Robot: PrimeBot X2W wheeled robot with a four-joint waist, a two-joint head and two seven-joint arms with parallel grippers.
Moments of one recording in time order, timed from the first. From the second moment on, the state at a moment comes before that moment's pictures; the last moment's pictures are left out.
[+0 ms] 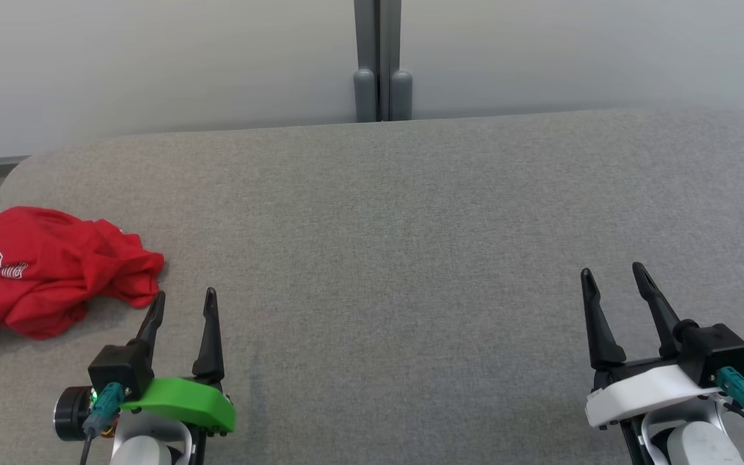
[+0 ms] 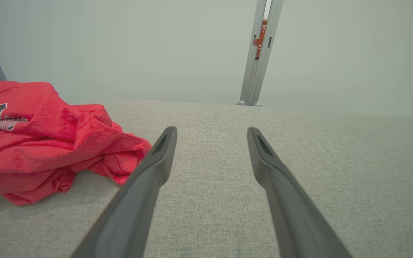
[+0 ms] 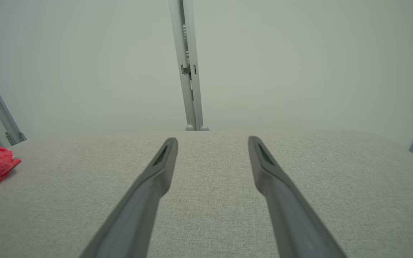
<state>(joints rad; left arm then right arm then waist) -0.14 0.05 -0.05 0.37 -0.21 -0.09 -0.26 -0.01 -0.06 0.00 0.09 0.12 0.13 -0.23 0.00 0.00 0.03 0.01</state>
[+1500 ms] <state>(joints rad) -0.30 0.05 -0.01 0.32 -0.28 -0.06 -0.26 -0.11 -0.16 0.14 -0.06 0.15 0.13 -0.14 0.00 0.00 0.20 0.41</state>
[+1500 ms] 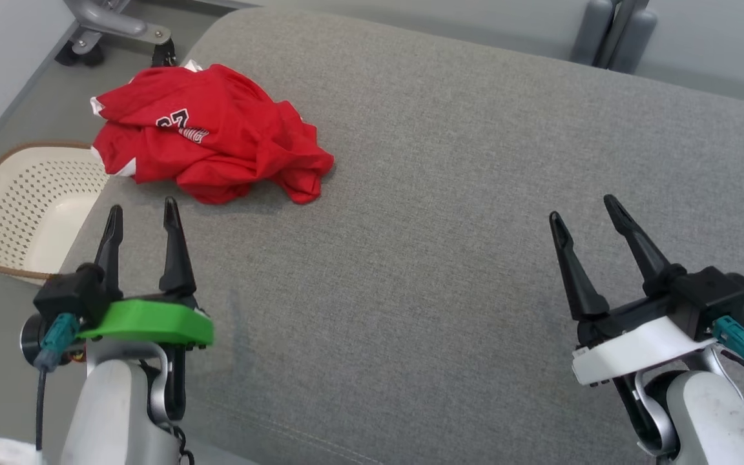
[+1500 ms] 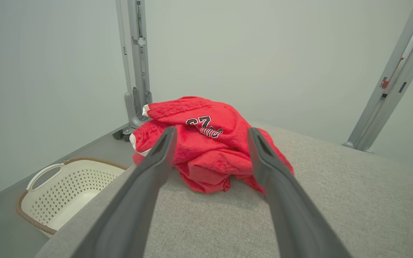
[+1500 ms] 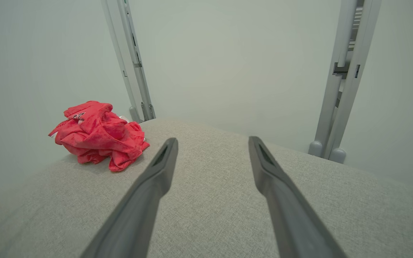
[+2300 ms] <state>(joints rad) -0.90 0.18 -0.02 0.99 -0.41 -0.13 -0.21 -0.23 -0.23 0.12 -0.15 0.17 0.13 -0.10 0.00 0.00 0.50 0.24</state>
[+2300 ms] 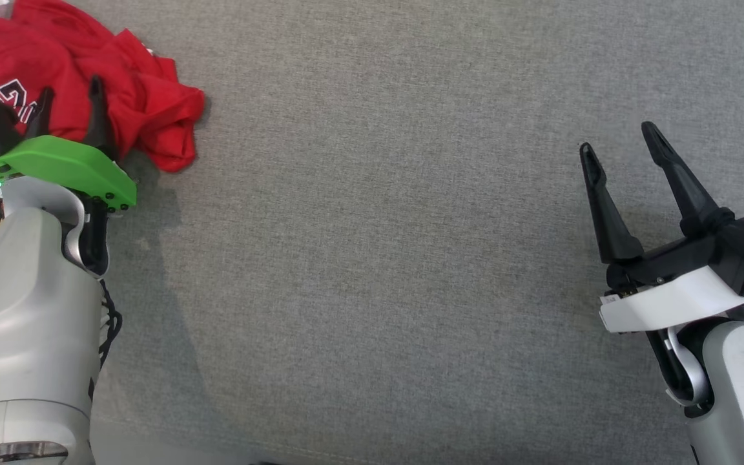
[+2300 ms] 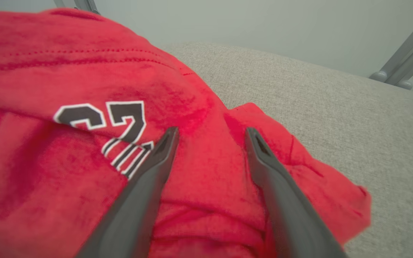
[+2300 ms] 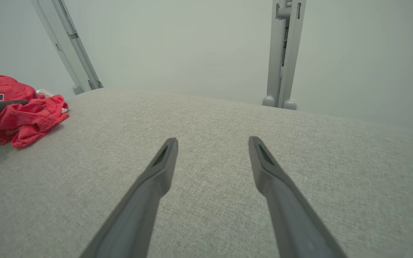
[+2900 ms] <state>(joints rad) -0.72 0.23 0.06 0.57 -0.32 -0.06 -0.26 -0.19 -0.19 0.08 -0.13 0.16 0.13 -0.13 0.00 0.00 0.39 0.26</state>
